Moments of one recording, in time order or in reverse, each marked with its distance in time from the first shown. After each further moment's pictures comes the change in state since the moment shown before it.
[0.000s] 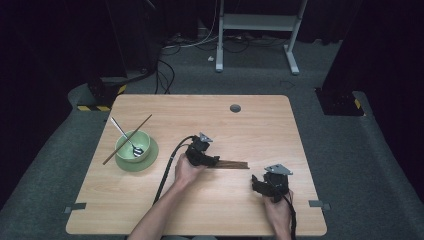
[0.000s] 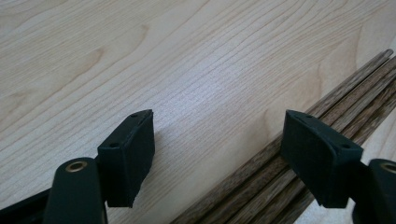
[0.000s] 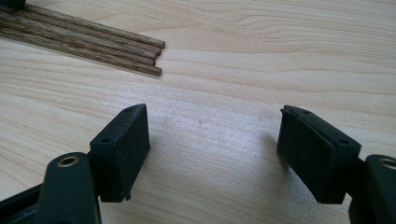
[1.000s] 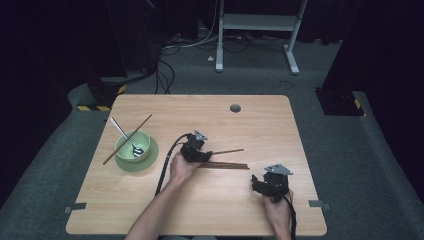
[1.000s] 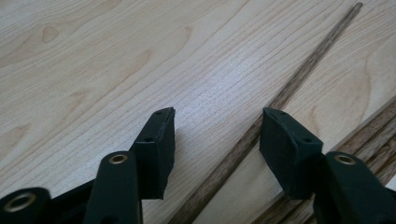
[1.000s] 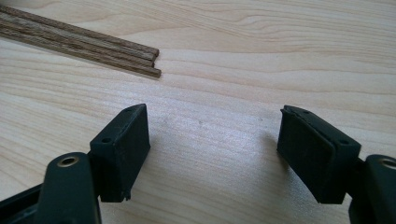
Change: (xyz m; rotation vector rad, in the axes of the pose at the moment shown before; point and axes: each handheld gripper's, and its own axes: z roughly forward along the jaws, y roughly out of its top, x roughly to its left) left arm 0.017 -0.001 -0.002 -0.011 0.067 0.025; right arm 0.000 0.000 0.000 0.000 0.000 0.000
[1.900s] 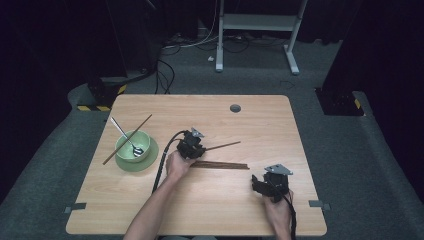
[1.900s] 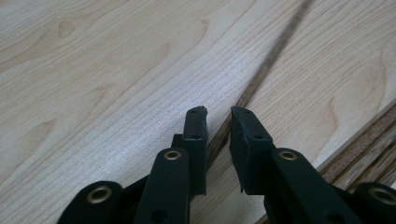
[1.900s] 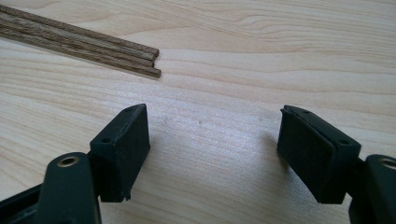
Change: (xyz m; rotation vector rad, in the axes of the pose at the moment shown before) left arm 0.016 0.002 -0.004 0.035 -0.018 0.012; right arm 0.000 0.000 0.000 0.000 0.000 0.001
